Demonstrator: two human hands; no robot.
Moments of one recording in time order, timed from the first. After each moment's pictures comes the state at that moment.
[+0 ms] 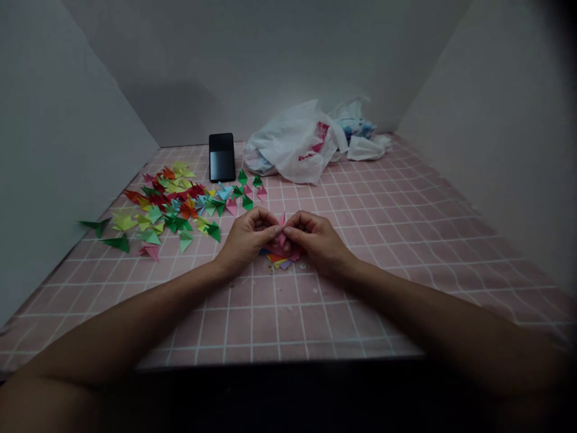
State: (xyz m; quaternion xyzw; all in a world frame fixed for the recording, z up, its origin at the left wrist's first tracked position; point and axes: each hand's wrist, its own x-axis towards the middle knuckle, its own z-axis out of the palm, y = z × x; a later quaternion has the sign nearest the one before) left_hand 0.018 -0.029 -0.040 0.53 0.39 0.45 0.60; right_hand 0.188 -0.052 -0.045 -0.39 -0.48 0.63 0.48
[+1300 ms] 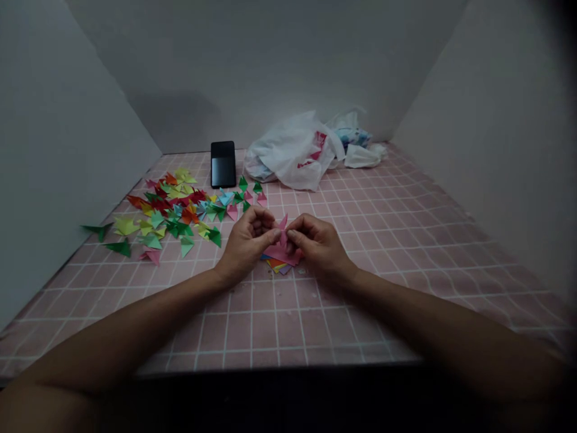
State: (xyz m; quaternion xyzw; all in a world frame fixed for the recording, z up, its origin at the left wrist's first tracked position) left_hand 0.022 -0.033 -0.031 0.59 0.34 0.50 0.53; right_hand 0.190 -0.053 -0.039 -0.42 -0.57 0.50 0.51
